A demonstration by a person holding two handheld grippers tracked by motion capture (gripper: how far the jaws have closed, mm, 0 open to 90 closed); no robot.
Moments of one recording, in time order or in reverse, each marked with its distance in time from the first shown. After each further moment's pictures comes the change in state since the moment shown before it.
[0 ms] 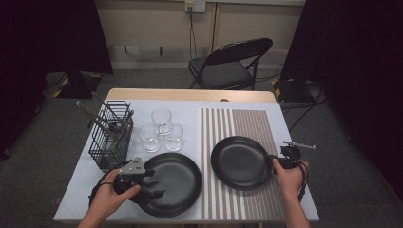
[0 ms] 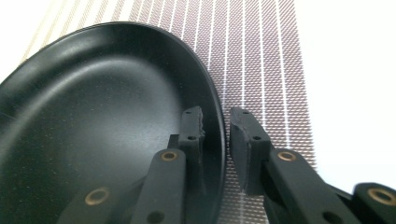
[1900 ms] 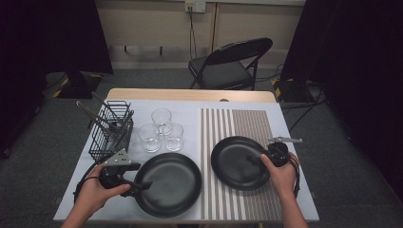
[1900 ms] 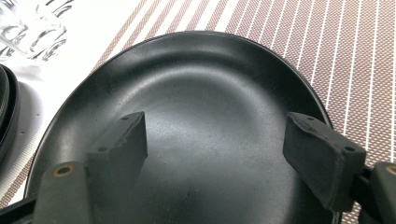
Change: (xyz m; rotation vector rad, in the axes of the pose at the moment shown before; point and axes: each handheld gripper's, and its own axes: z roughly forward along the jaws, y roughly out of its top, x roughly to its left) left arm 0.020 0.001 -0.033 0.013 0.091 -0.071; right arm 0.041 0.010 -0.003 -0.009 0.175 -0.229
